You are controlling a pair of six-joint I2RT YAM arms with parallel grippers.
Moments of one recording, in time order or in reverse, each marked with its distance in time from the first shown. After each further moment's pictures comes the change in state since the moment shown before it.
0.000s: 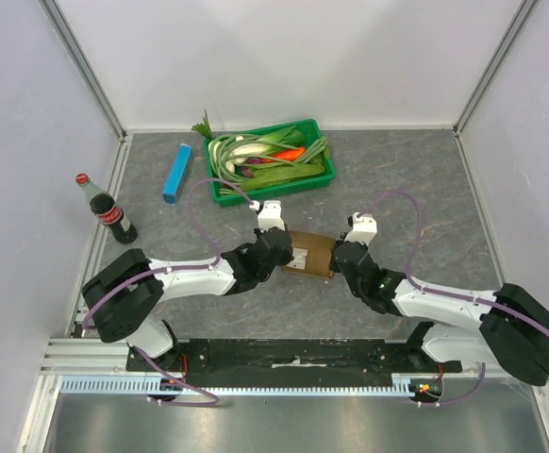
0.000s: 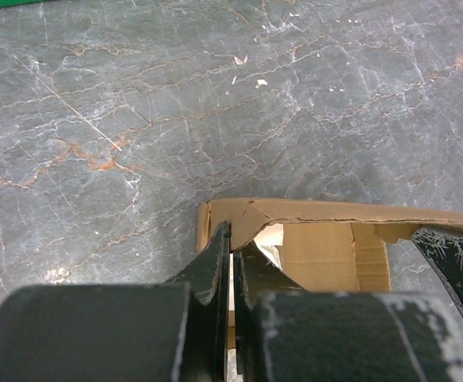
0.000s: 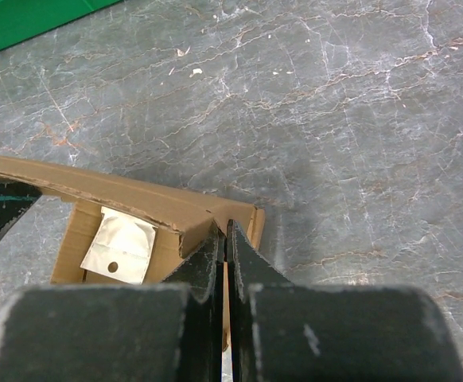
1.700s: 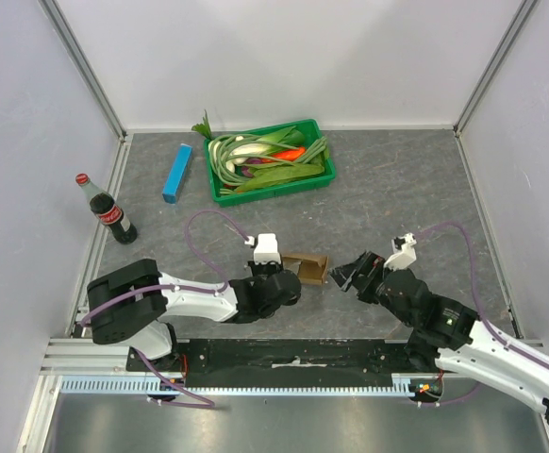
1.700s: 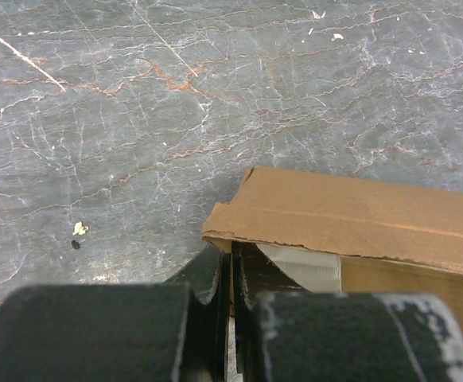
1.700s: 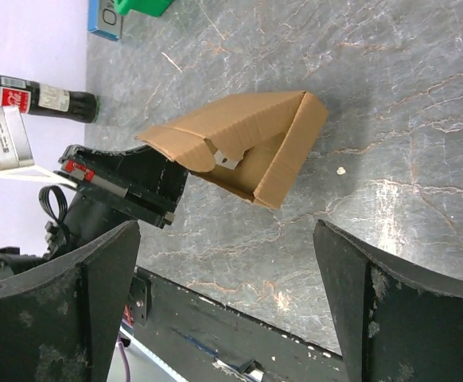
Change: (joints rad) left arm -0.240 -0.011 -0.138 -0.056 -0.402 -0.195; right arm 0.125 -0.789 -0.069 -0.597 -0.249 0.482
